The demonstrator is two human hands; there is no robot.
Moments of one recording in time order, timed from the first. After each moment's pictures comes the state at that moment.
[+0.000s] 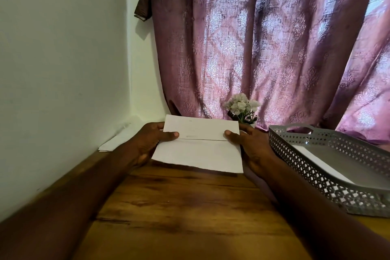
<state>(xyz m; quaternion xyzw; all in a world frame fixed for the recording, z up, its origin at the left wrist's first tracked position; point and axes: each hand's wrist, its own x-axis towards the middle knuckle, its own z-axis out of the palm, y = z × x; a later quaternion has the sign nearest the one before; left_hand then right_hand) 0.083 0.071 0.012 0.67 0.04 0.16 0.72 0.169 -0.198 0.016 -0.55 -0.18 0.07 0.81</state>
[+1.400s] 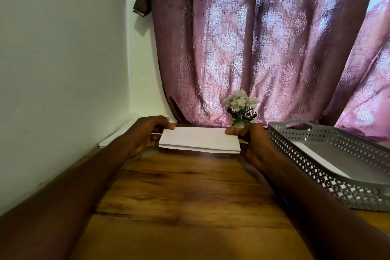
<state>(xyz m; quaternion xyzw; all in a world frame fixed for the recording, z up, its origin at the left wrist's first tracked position) 0.080 0.078 0.024 0.68 0.12 0.16 0.70 0.178 -0.203 0.021 -0.60 -0.12 0.10 0.79</state>
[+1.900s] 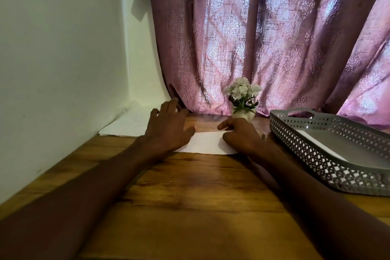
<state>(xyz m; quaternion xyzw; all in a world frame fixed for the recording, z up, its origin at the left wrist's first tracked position) 0.089 0.023 0.005 0.94 0.09 0.32 -0.02 0.169 -0.188 0.010 -0.88 -0.27 -0.08 0.39</state>
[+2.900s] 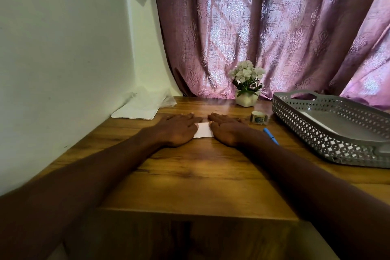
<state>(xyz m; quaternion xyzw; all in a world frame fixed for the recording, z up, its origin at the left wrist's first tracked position) 0.065 0.019 -0.014 1.00 0.02 0.04 0.05 0.159 -0.159 -0.016 -0.94 -0.33 0.00 0.04</state>
